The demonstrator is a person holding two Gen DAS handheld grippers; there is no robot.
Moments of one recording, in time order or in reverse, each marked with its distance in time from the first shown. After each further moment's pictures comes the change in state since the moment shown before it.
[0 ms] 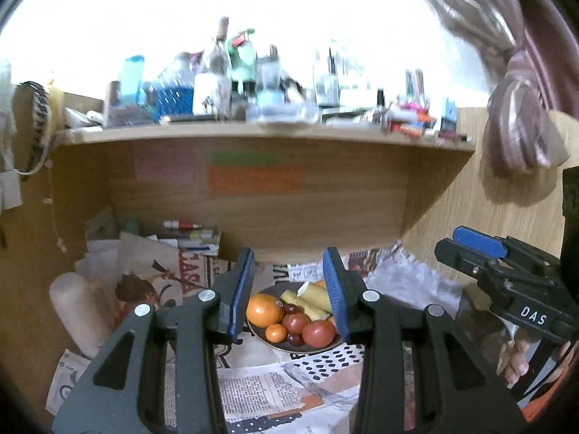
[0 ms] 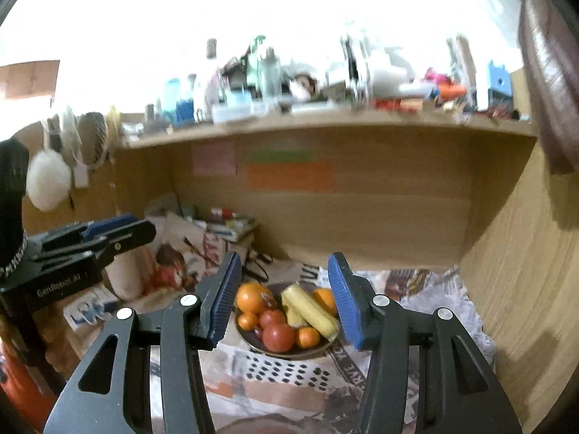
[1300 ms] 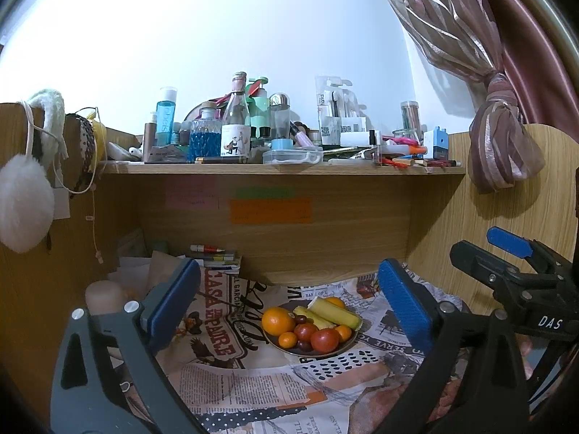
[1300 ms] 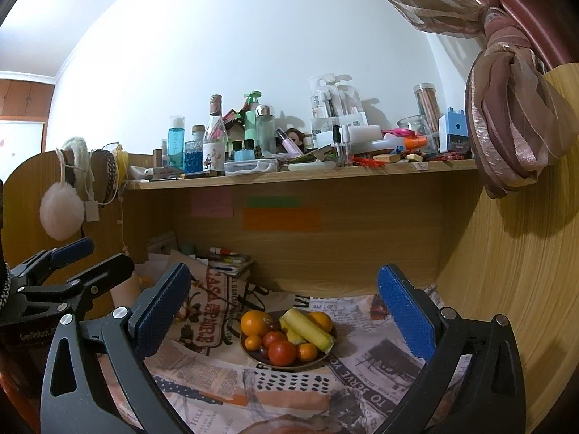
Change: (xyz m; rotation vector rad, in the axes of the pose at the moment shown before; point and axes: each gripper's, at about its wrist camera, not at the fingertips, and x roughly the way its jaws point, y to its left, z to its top) left arm -0.066 -0.011 -0.015 0.019 -0.138 0.070; right arm -0.055 0.020 -0.005 0.005 -0.144 -0.087
